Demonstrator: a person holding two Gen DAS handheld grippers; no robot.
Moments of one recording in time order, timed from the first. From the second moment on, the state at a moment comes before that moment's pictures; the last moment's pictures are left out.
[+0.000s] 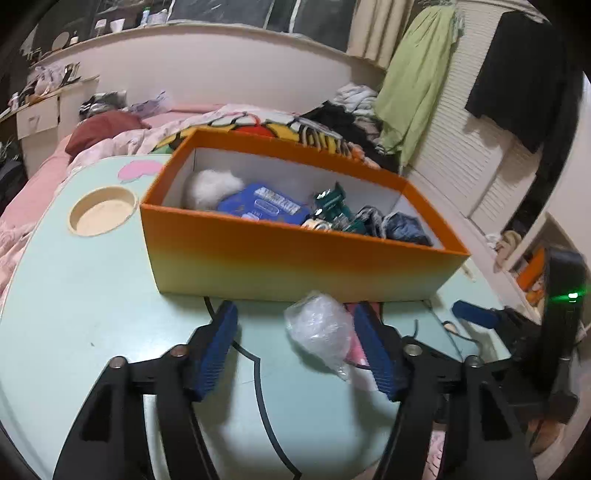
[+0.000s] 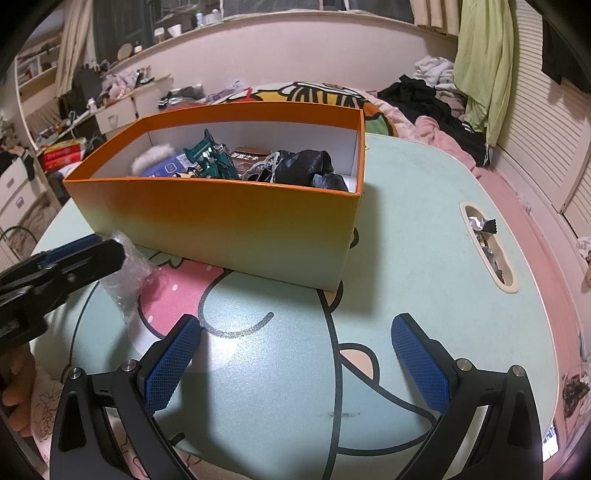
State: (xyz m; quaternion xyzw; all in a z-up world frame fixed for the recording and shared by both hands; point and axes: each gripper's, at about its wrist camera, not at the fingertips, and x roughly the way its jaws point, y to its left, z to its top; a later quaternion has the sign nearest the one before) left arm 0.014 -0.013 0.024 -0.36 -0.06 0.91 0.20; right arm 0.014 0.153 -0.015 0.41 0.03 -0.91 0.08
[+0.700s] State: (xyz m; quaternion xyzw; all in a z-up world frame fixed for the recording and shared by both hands) left arm 0.054 0.002 -0.005 -0.34 0.08 0.93 0.15; right arm 0.030 0.160 0.072 0.31 0.04 -0.94 0.16
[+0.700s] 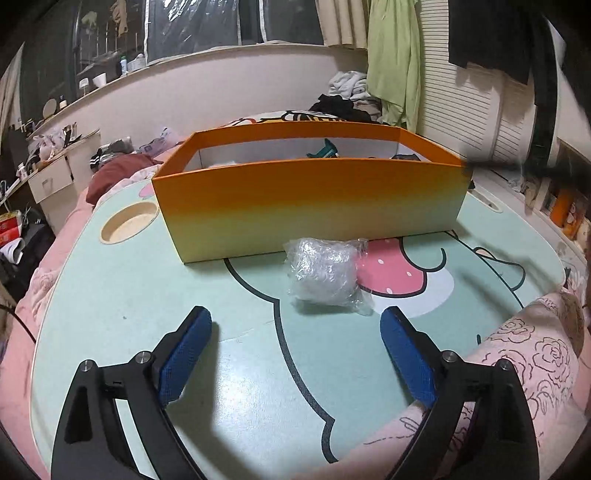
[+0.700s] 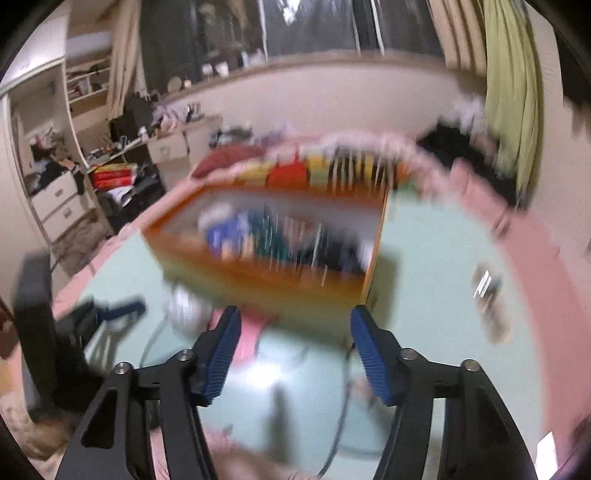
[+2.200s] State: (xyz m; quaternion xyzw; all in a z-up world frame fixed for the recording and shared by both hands) left arm 0.057 0.001 0.000 -0.33 0.08 0.92 0.18; right arm 0.010 0.150 0.024 0.39 -0.04 -0.89 0.23
